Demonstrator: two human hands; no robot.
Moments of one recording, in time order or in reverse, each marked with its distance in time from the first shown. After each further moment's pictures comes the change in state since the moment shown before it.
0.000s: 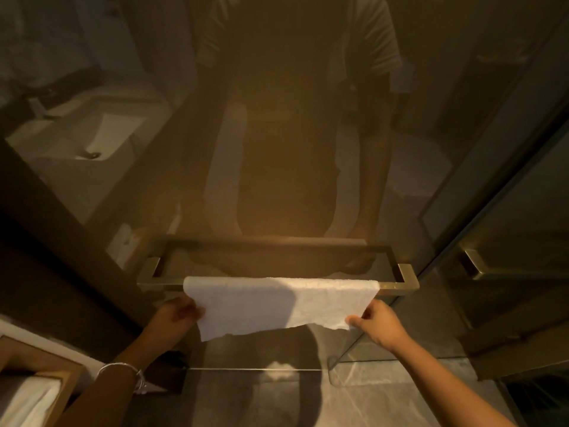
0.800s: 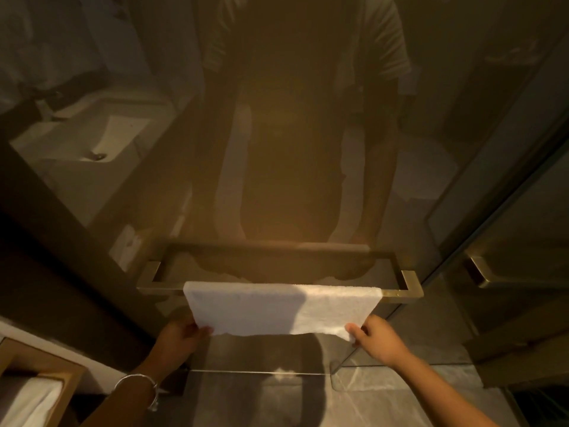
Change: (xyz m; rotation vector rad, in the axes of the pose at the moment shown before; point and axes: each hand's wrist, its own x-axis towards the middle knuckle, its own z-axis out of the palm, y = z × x) left_hand -0.005 -0.012 0.018 0.050 0.026 0.011; right_hand 0.002 0.012 0.009 -0.179 -0.101 -0.079
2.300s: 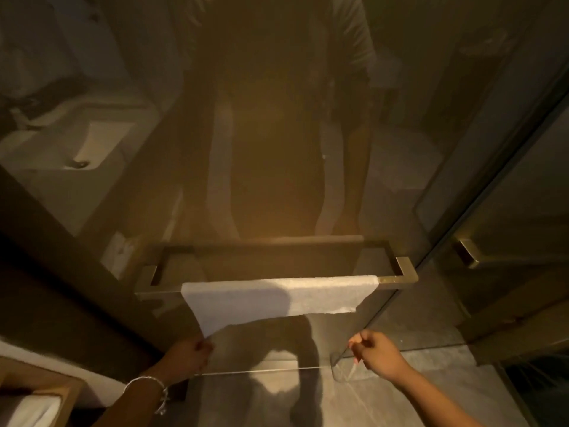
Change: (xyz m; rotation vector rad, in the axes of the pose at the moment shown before) left_hand 0.025 -0.045 0.011 0.209 -0.254 -0.196; right_hand -0.025 0.013 0.031 0.201 0.027 0.183
